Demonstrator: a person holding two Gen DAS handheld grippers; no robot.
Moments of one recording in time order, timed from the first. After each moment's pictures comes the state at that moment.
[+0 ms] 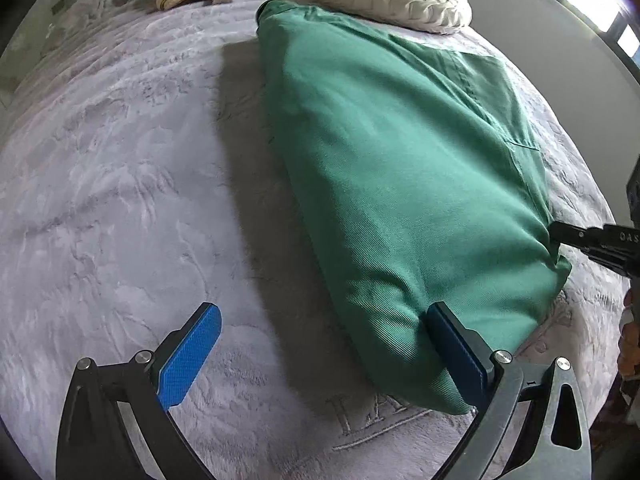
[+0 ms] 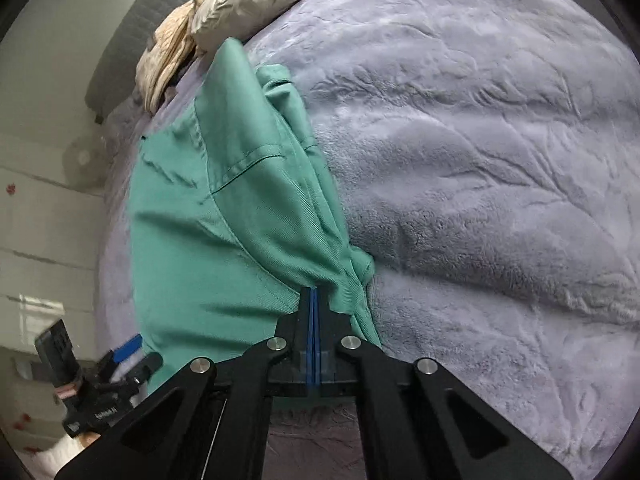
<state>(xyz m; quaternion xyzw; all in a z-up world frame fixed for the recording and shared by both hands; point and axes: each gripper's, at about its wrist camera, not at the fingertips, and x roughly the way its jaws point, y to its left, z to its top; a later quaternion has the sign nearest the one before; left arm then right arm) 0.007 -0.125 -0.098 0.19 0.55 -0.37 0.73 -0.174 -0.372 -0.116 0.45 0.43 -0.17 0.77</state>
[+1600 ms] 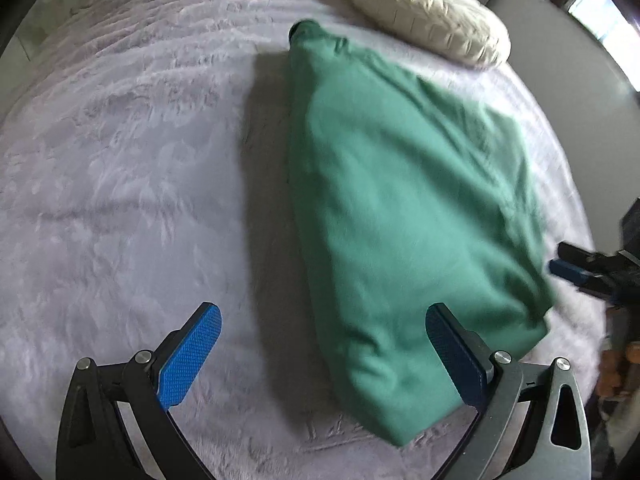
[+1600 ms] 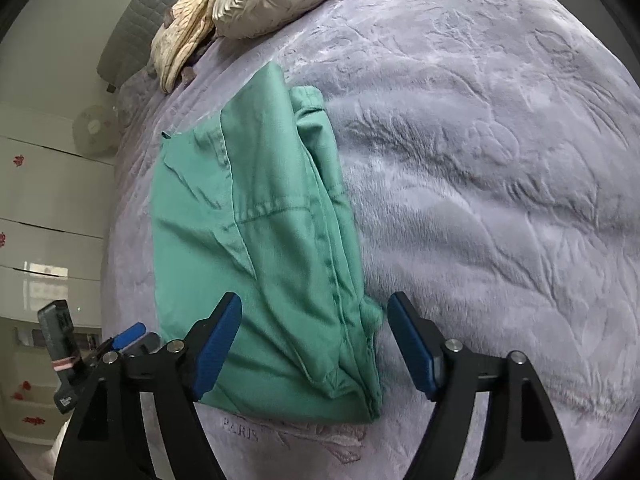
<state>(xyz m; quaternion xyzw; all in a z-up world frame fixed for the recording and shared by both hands) 0.034 -0.137 -0.059 0.12 0.58 -0.33 0.73 -0.133 -0.420 -0.096 0.45 0.46 -0.11 0.76</state>
